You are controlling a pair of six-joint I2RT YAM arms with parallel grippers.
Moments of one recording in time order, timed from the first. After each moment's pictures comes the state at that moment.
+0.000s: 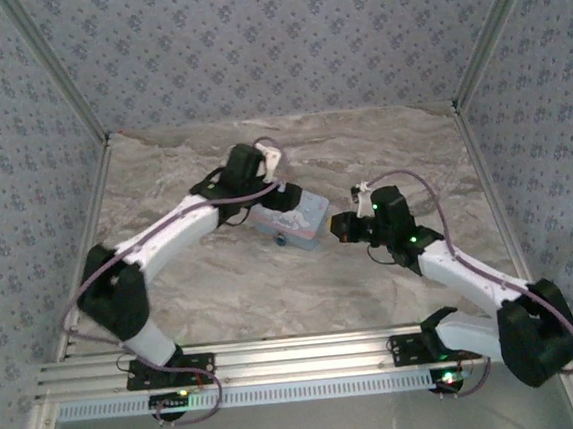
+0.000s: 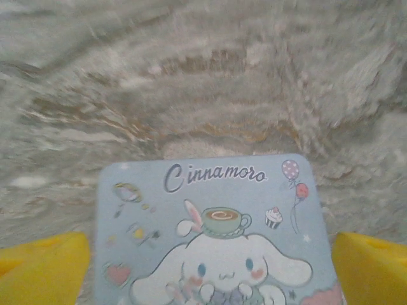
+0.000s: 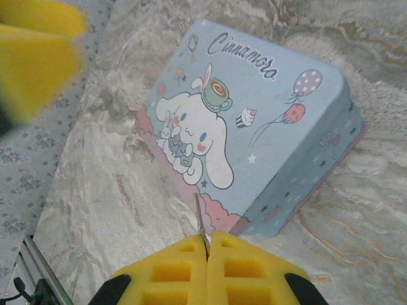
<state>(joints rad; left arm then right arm) -0.65 1.55 1.21 -0.34 0.08 -0.16 0.47 1.16 0.57 0.03 -0.39 0.61</state>
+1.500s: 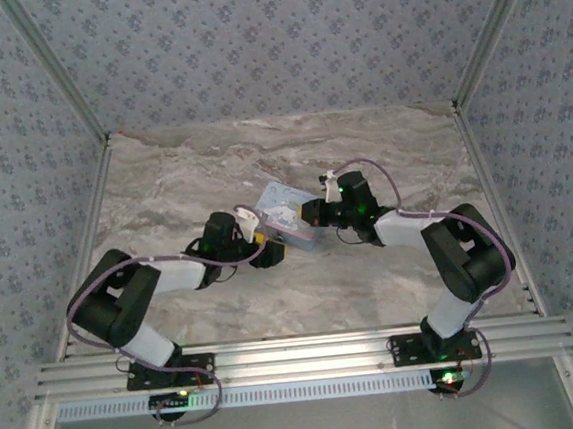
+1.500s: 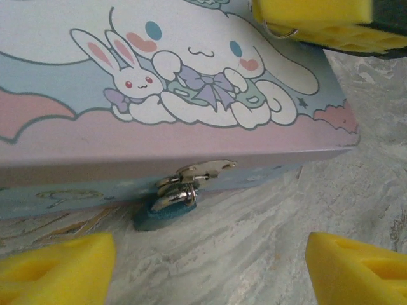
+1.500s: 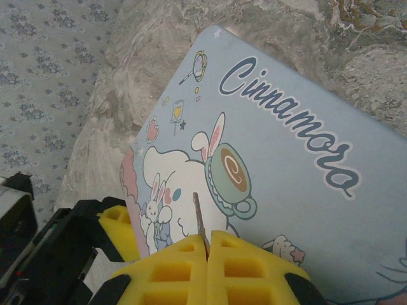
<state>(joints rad) -0.58 1.59 0.53 0.45 0.47 -0.28 0.50 1.66 0.76 0.36 -0.48 0.64</state>
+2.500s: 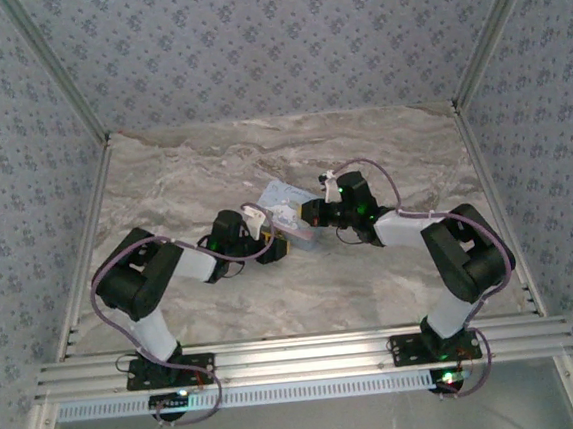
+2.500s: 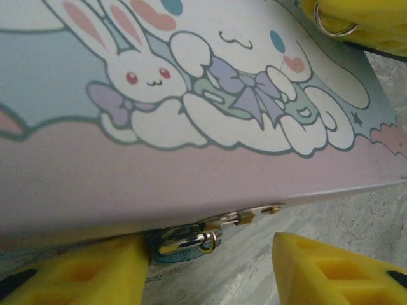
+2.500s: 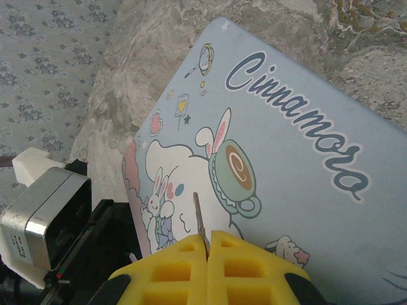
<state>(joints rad) -0.58 1.77 0.58 0.61 0.51 -0.33 0.50 1.66 0.76 0.36 -0.47 0.64</state>
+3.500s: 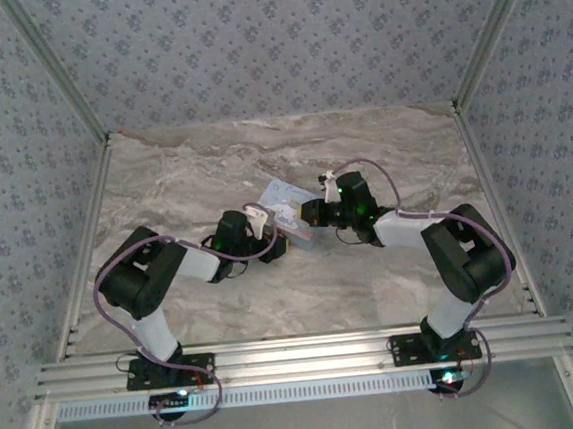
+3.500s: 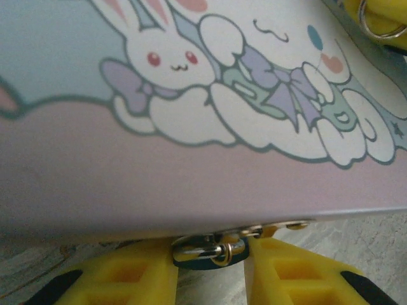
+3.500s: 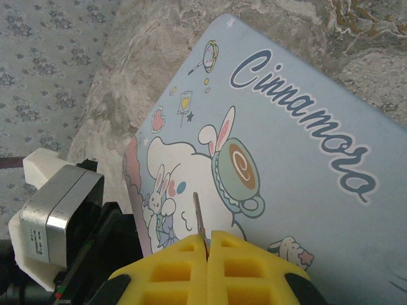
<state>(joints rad) -0.61 1.78 0.59 0.59 0.43 -0.38 0.51 1.65 0.76 0.36 -0.45 0.63</state>
